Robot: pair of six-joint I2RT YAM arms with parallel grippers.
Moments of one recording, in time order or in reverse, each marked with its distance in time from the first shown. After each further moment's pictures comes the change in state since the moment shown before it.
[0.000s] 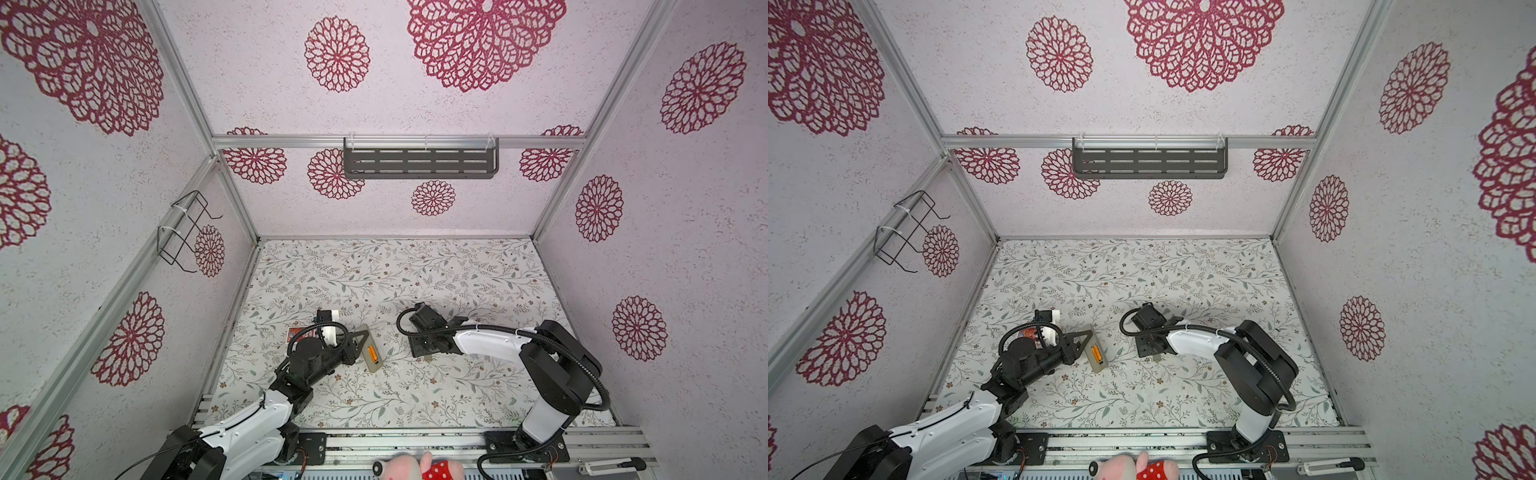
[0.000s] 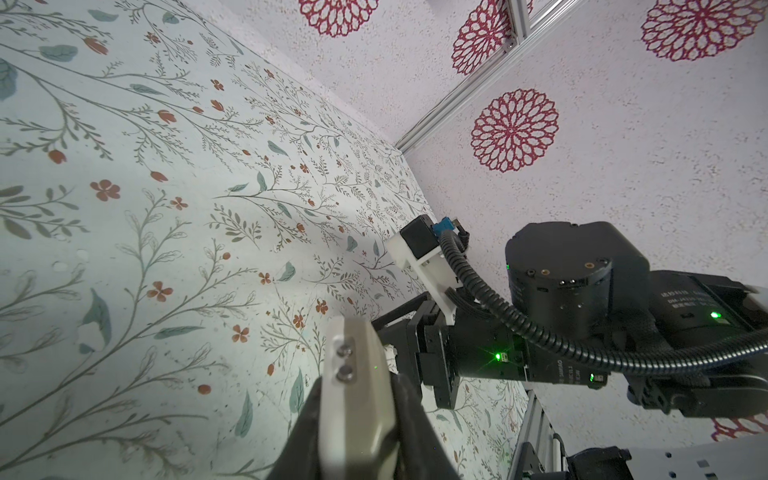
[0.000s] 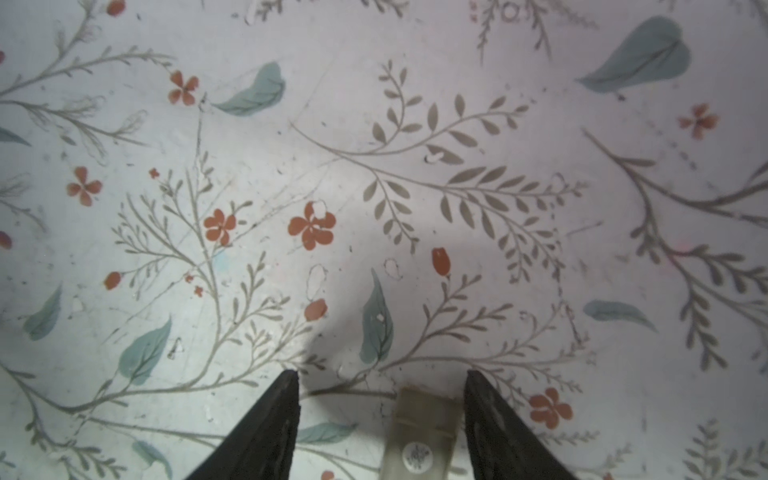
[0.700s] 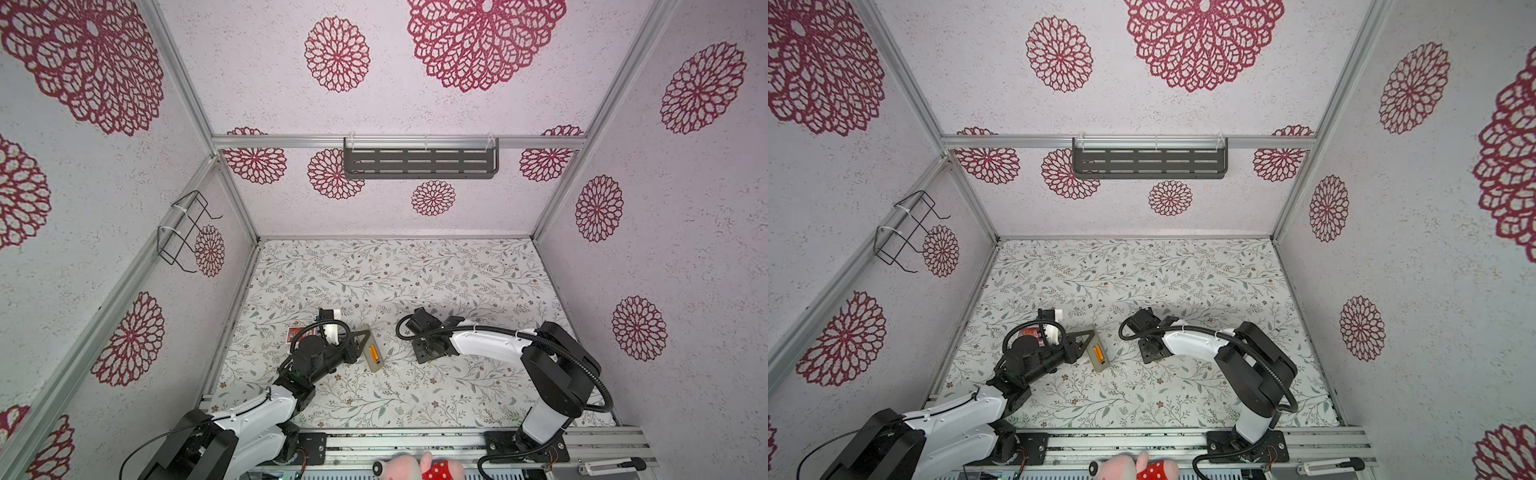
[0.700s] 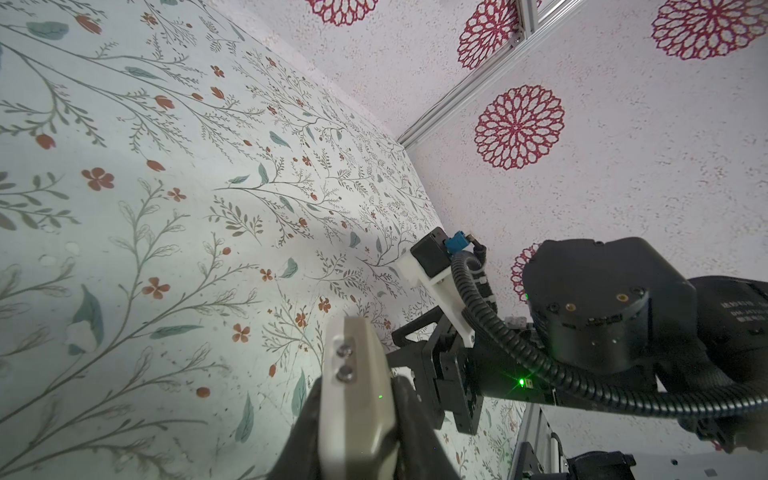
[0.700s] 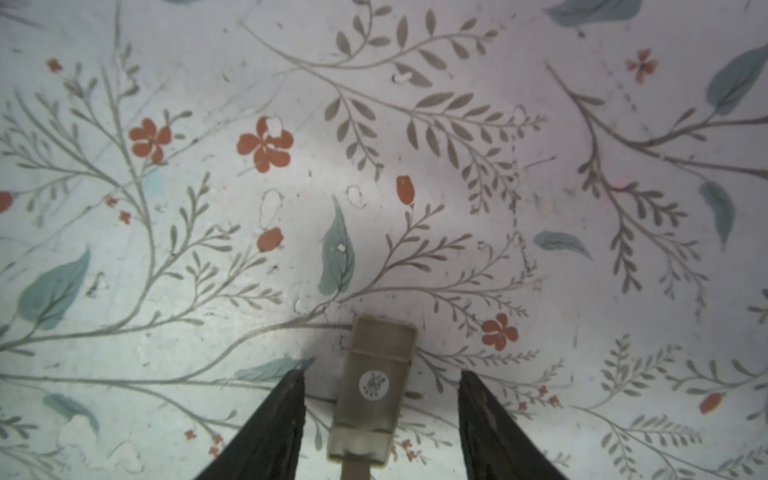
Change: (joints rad) left arm 0.008 0.104 0.000 0.092 0.025 -0.019; right arm 0.055 -0.017 0.032 -0.201 0.100 -0.022
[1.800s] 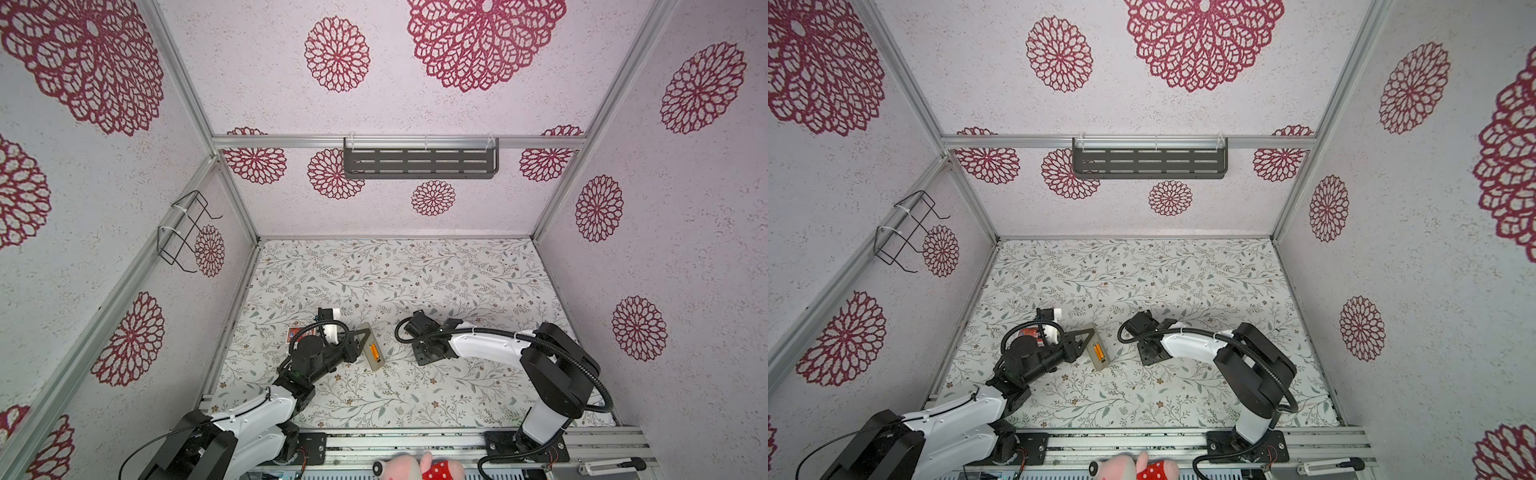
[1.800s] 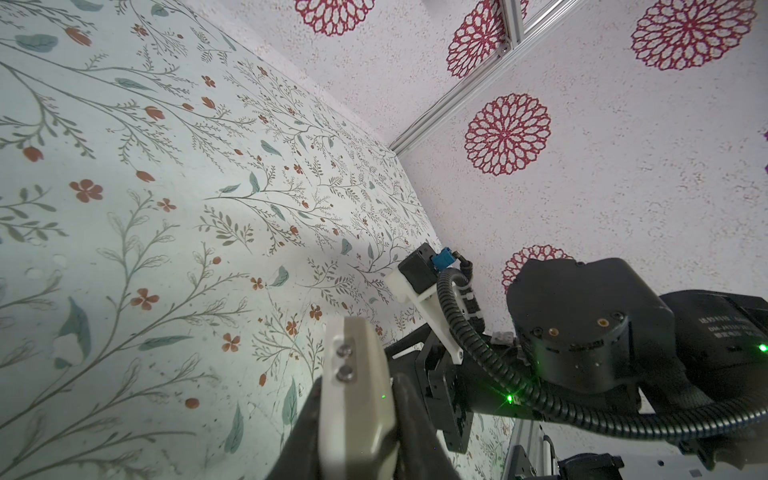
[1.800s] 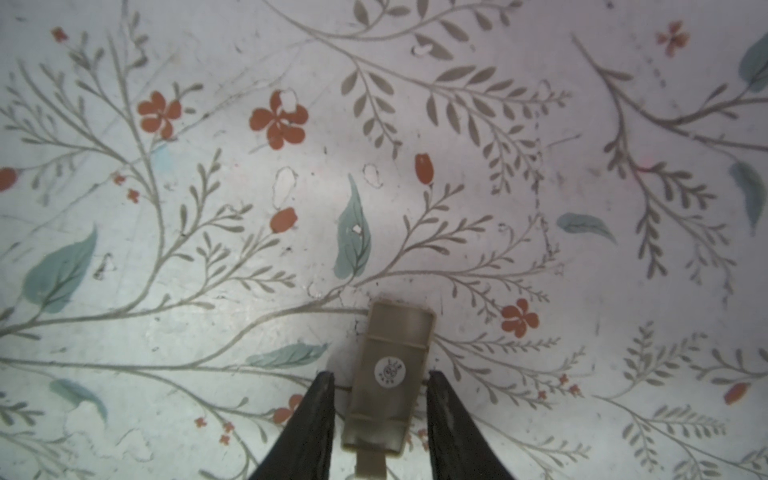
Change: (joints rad) left arm 0.002 -0.015 0.000 0.013 0.003 -0.003; right arm 0.013 0.000 -0.011 0.010 -0.005 0.026
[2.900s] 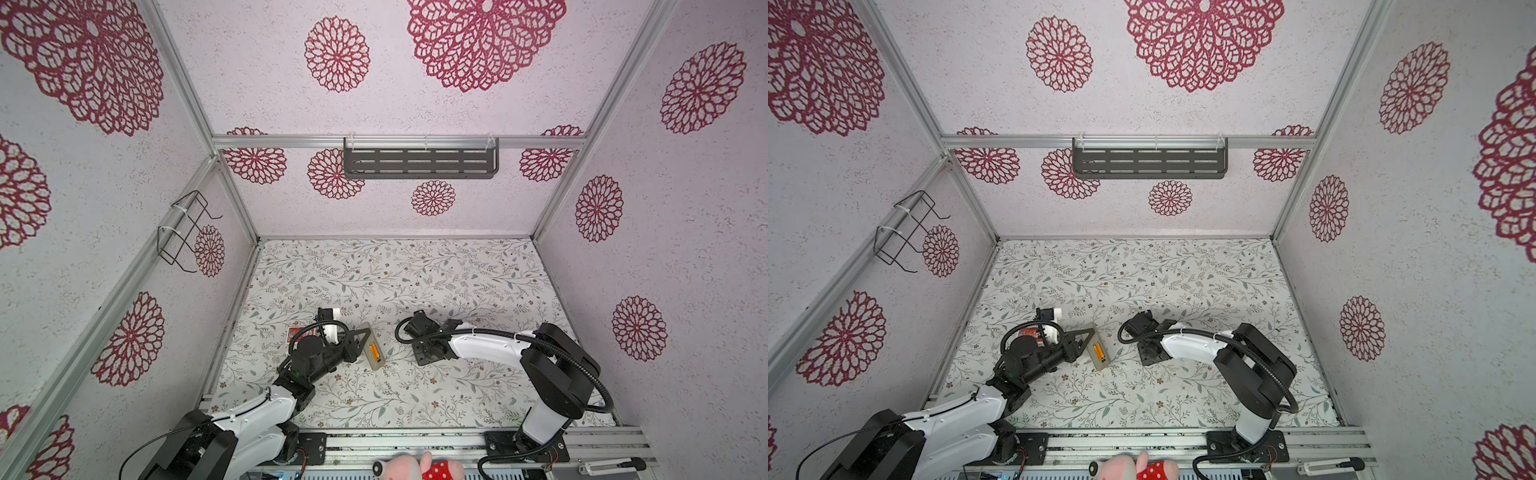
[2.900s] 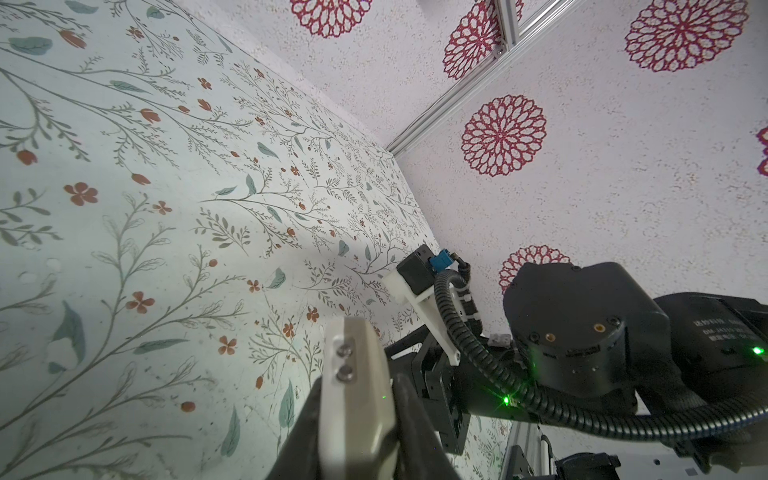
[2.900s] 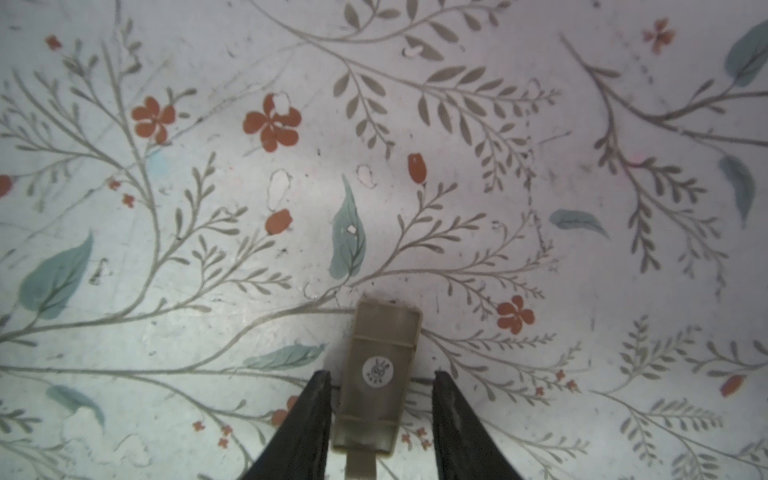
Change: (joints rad) left arm 0.000 0.005 -0.001 0.018 0.005 -0.002; right arm 0.015 -0.002 -0.003 -0.003 0.020 0.024
